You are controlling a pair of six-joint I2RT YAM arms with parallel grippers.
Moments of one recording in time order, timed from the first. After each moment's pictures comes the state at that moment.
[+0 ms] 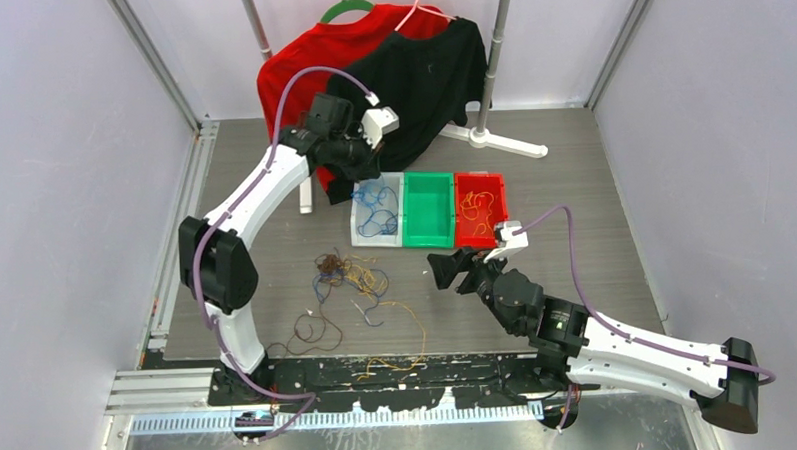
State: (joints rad) left arm -0.46 1.85 1.75 -0.70 0.46 0.39; right arm 1.12 0.61 0.41 0.02 0.66 0.65
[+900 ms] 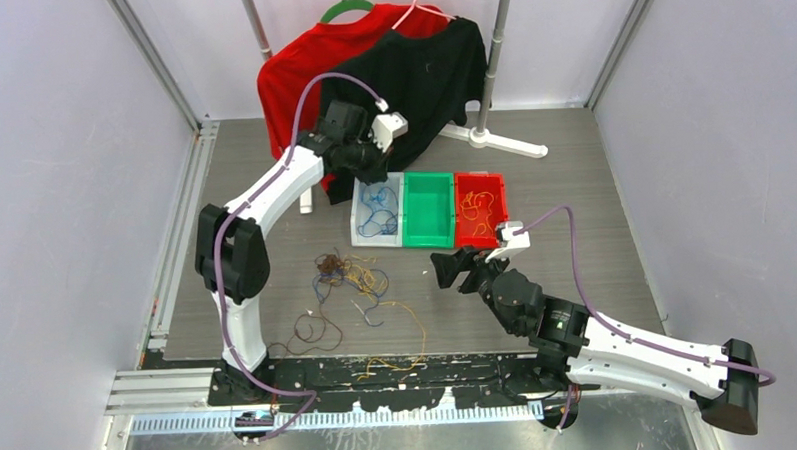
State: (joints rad) left arm -0.48 1.96 1.80 -0.61 0.43 0.32; right arm 1.12 0.61 0.41 -0.01 0.69 0.65
